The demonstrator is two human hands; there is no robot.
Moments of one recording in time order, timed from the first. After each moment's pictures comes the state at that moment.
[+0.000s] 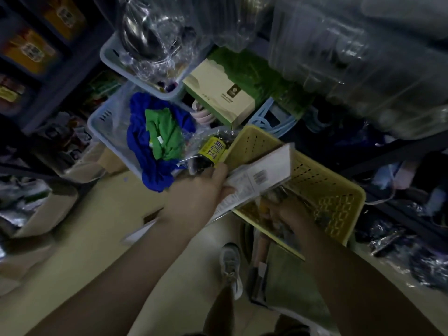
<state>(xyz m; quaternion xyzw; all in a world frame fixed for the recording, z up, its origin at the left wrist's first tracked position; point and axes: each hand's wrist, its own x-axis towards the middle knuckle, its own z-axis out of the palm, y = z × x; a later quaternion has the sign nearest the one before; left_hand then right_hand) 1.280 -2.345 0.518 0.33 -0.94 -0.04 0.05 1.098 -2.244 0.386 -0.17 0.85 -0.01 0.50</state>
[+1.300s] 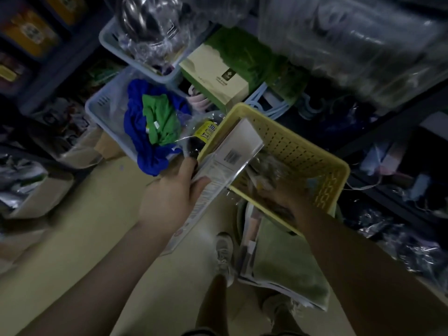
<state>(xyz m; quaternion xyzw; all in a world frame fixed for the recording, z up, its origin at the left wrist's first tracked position) 1.319 -2.290 0.524 0.43 -0.89 -0.09 0.09 1.090 -2.214 0.391 -0.35 0.81 -0.02 0.47</state>
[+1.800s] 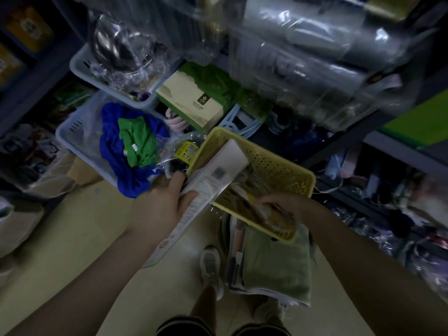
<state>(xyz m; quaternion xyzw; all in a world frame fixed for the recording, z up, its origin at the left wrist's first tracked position) 1.314 -2.321 0.540 0.37 -0.92 -0.14 0.06 1.065 -2.202 0.482 -0.05 0.73 -0.18 0.65</state>
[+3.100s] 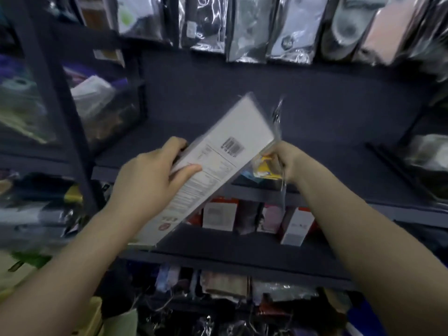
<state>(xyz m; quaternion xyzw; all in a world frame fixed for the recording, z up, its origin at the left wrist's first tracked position) 0.937 -2.008 0.881 0.08 -0.90 -0.08 0.42 0.706 -1.868 0.882 -0.09 0.70 -0.66 0.27</state>
